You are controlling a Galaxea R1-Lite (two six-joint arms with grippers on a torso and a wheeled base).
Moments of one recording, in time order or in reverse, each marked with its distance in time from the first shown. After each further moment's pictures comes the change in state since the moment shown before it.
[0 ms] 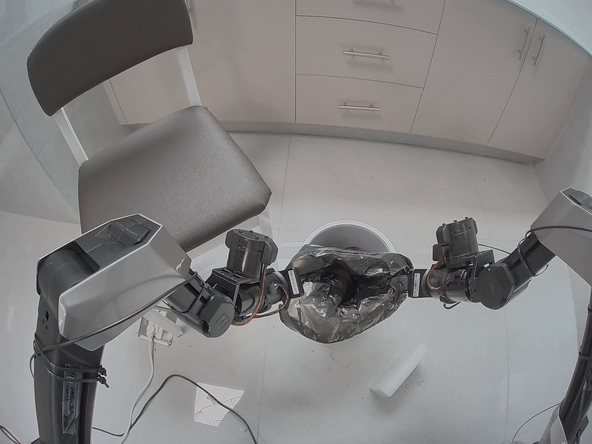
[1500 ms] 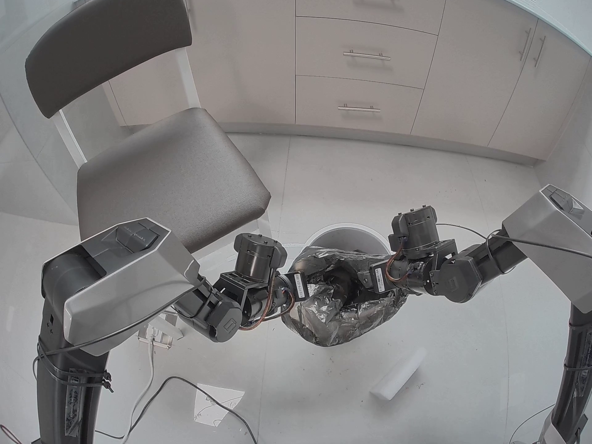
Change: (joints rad) left arm -0.031 0.011 -0.008 -0.002 0.074 0.029; right arm 0.147 0.083 -0.233 0.098 -0.126 -0.214
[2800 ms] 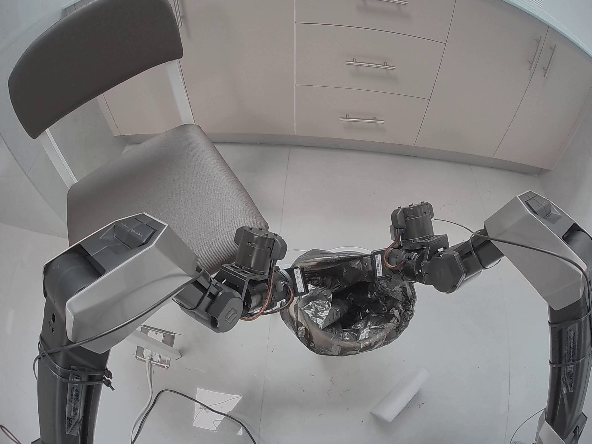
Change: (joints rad) left arm 0.016 0.009 -0.070 0.084 -0.017 0.000; right arm -0.063 0.139 -0.161 -0.050 -0.002 0.019
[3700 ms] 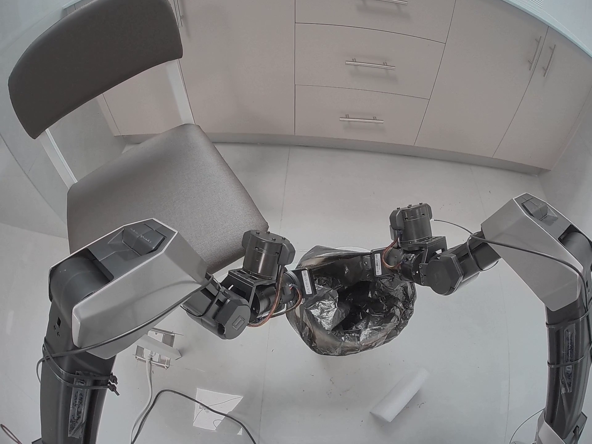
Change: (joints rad) left arm -0.032 0.015 0.005 -0.060 0.025 0.007; right arm 0.001 0.016 -0.004 -0.034 -0.031 0.007
